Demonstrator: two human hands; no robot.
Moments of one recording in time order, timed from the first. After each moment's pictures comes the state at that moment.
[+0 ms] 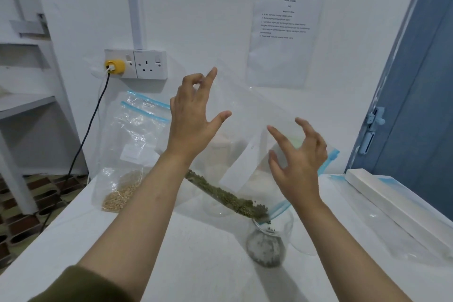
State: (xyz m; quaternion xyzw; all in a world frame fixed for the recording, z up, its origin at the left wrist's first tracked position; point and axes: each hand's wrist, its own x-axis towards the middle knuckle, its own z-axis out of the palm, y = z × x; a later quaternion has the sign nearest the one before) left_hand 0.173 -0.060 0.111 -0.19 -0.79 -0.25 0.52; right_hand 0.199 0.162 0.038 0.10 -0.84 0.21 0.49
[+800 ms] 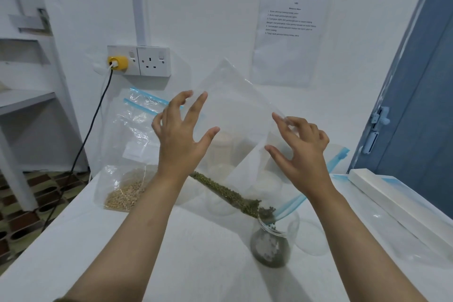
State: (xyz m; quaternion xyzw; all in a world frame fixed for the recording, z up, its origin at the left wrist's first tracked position) left_hand 0.179 -0.088 0.066 -0.14 -0.80 -0.24 0.53; right_hand 0.189 0.169 0.055 0.20 -0.84 0.16 0.48
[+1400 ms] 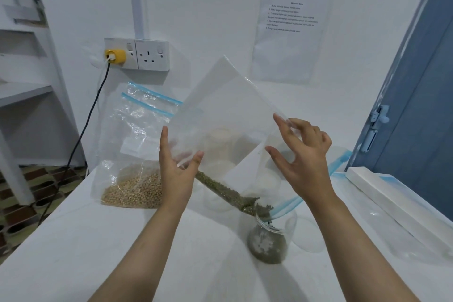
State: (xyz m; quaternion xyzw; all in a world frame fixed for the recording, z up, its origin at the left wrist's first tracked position) left_hand 0.185 -0.077 -0.011 -0.05 -0.64 -0.69 0.34; right_hand 0.201 0.167 0.051 0.21 -0.82 0.16 0.52
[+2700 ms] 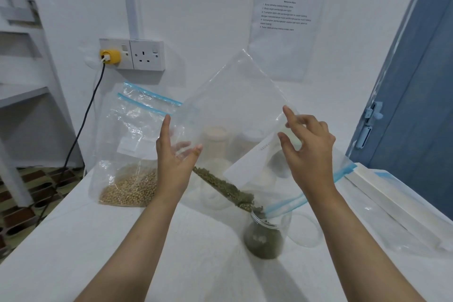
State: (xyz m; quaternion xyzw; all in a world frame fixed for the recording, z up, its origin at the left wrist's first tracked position) left_hand 0.189 -0.076 0.011 -0.07 -0.66 -0.68 0.32; right_hand 0.210 0.171 0.061 0.13 -0.82 0.26 0.49
